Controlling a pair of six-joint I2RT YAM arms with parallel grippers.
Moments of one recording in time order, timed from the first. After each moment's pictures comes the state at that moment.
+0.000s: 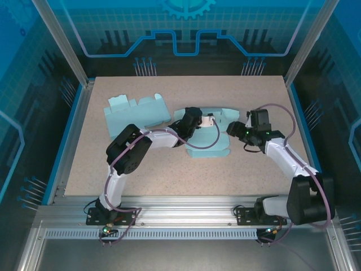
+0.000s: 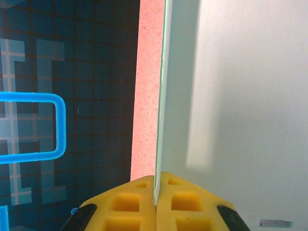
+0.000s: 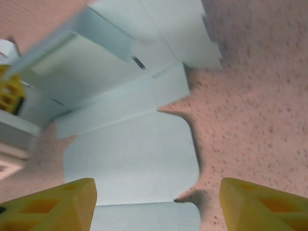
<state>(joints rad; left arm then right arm) -0.71 2.12 1.34 0.37 -0.45 1.17 0.11 1.30 0.80 -0.39 -0.20 0.56</state>
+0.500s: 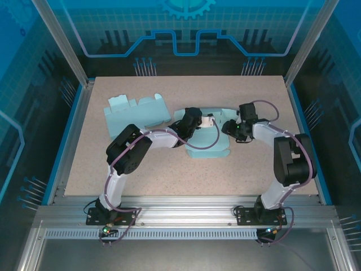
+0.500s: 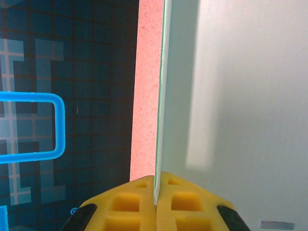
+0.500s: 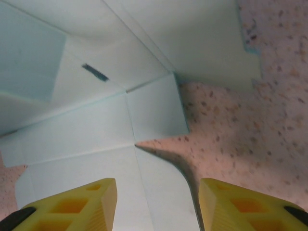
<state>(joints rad) -0.71 2.12 1.33 0.37 -0.45 1.17 0.13 1.70 0.98 -0.32 -0.23 0.55</state>
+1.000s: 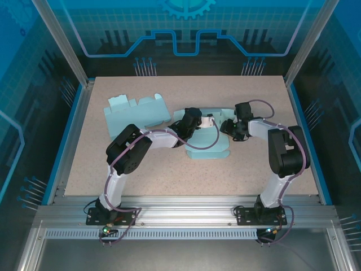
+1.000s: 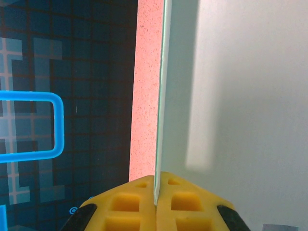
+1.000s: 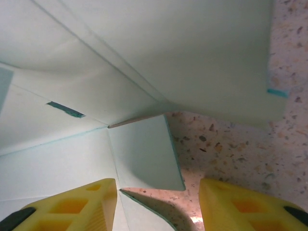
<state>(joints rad) -0.71 2.12 1.32 0.37 -0.45 1.17 0.15 1.81 1.03 -0.29 -0.18 0.56</state>
